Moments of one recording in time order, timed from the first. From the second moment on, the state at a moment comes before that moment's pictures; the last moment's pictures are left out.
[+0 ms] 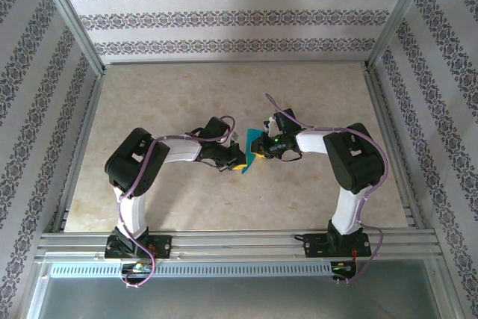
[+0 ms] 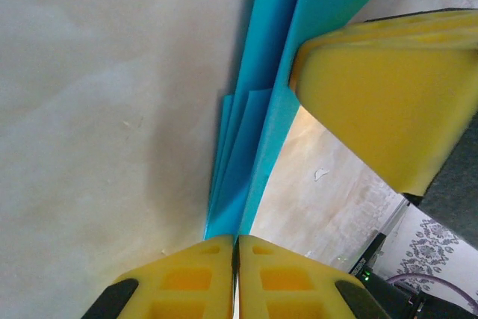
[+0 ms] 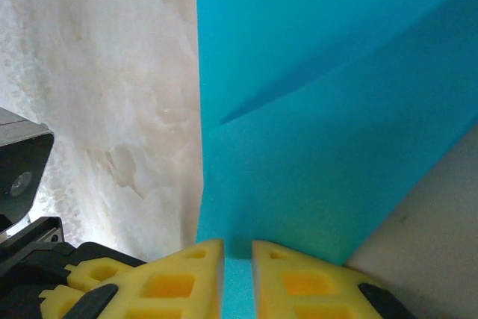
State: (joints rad) left arm -0.58 1.93 1.01 -0.07 0.65 -0.91; right arm 0.38 1.87 0.92 -0.07 -0.65 0.67
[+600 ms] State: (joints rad) left arm -0.58 1.92 1.02 -0.12 0.63 -0.89; right arm 0.38 1.87 0.92 -0.08 -0.66 0.67
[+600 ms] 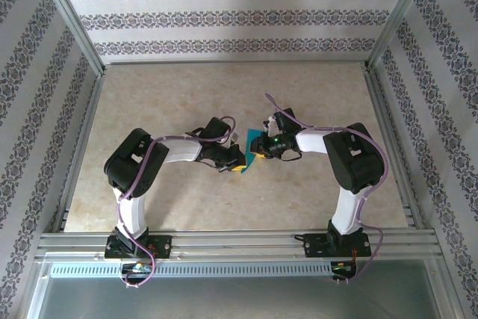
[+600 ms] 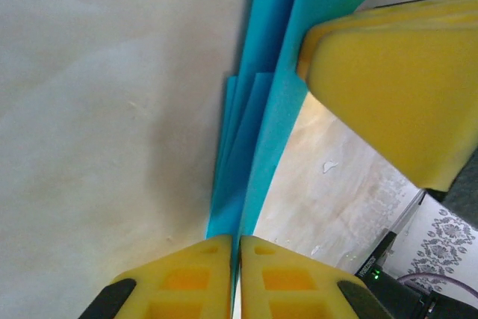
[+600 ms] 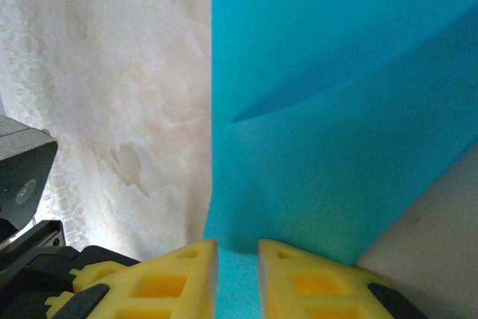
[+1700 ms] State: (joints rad) left arm -0.71 1.86 1.09 -0.29 0.34 -0.63; right arm 0.37 1.67 0.80 -0.01 -0.64 0.71
